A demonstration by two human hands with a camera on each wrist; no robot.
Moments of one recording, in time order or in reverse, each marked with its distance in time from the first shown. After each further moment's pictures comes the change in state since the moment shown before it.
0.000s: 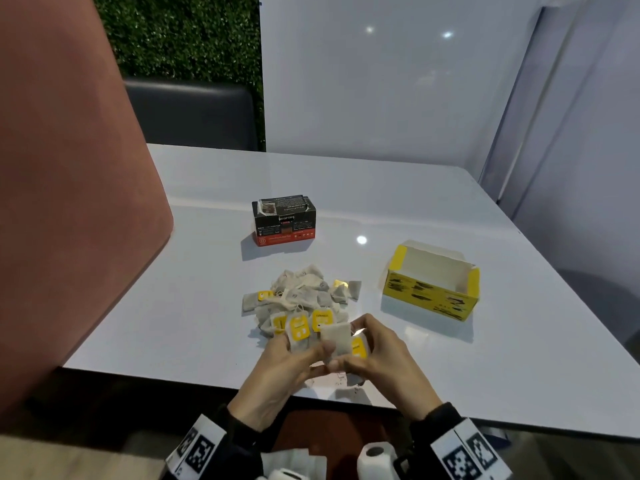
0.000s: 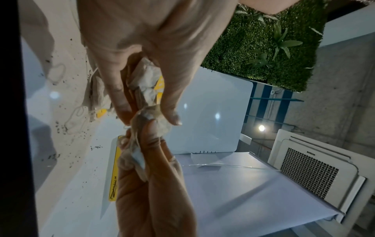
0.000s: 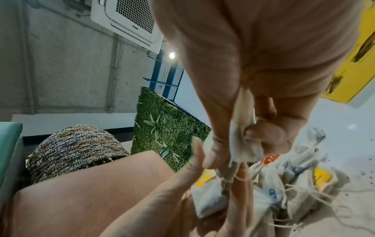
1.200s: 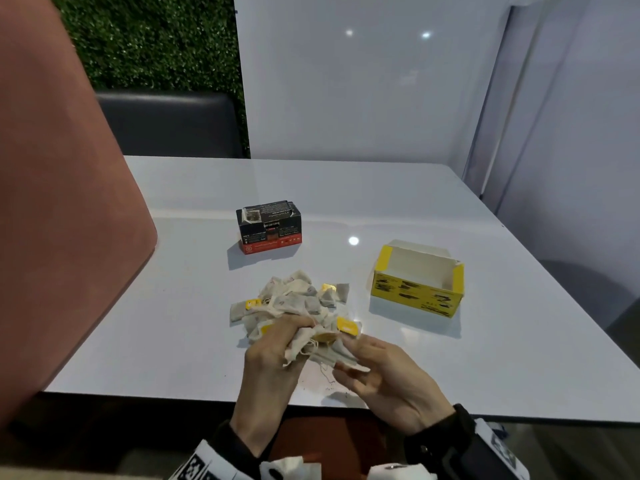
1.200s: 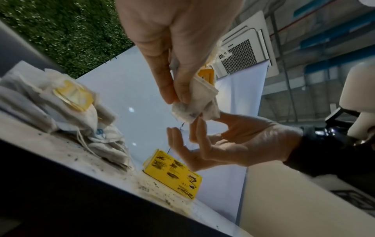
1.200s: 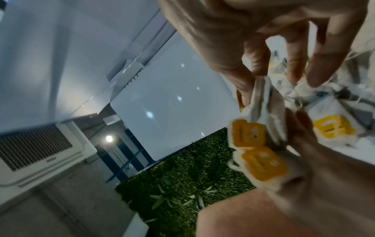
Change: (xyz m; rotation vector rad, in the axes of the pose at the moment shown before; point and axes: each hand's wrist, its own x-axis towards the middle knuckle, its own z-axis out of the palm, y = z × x) left_hand -0.006 0.005 0.007 0.925 0.190 0.851; right_hand -0.015 -0.020 -0.008 1.017 -0.029 0.476
